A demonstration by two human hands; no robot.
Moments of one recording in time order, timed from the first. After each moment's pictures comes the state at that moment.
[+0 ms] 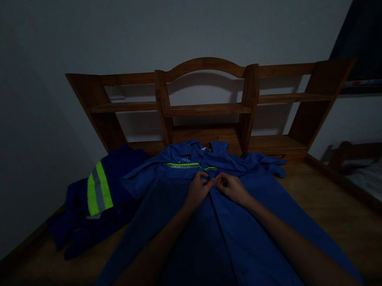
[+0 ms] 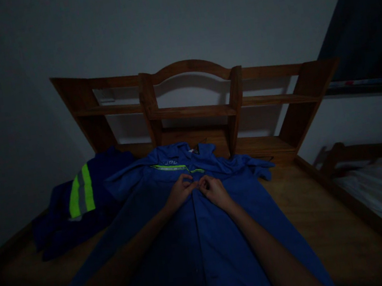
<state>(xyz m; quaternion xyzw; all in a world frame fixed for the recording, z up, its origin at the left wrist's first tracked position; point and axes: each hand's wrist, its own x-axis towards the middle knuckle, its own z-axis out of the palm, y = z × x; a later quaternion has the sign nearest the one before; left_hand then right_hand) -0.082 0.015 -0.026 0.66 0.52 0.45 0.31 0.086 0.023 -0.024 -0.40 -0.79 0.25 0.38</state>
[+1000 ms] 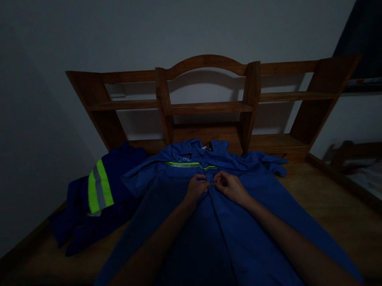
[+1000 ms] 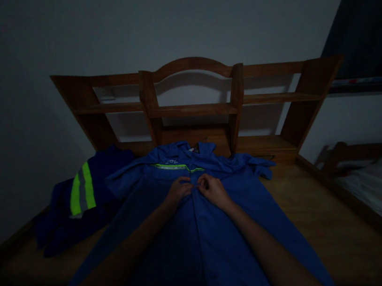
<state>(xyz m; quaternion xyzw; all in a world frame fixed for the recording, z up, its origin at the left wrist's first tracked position) -0.080 0.014 -0.023 0.40 0.51 0.52 0.56 0.079 0.020 -0.024 -0.41 -0.79 0.22 0.39</state>
